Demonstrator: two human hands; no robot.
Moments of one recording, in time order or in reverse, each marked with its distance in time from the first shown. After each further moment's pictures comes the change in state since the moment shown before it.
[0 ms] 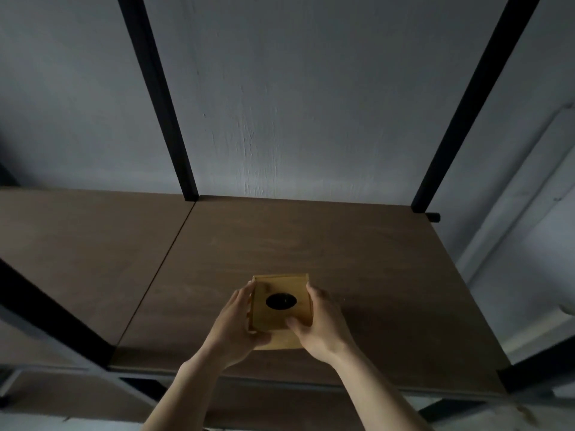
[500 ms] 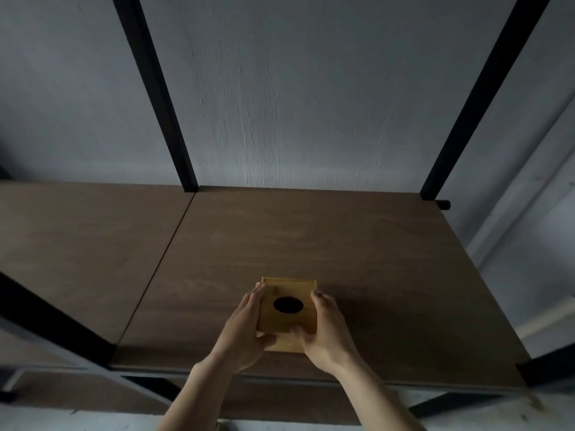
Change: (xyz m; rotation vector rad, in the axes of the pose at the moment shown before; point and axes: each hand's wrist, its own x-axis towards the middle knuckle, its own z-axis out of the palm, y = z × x) left_hand 0.014 -0.032 0.020 0.192 -0.058 0.021; right_hand 0.011 0.026 0.042 0.020 -0.024 0.053
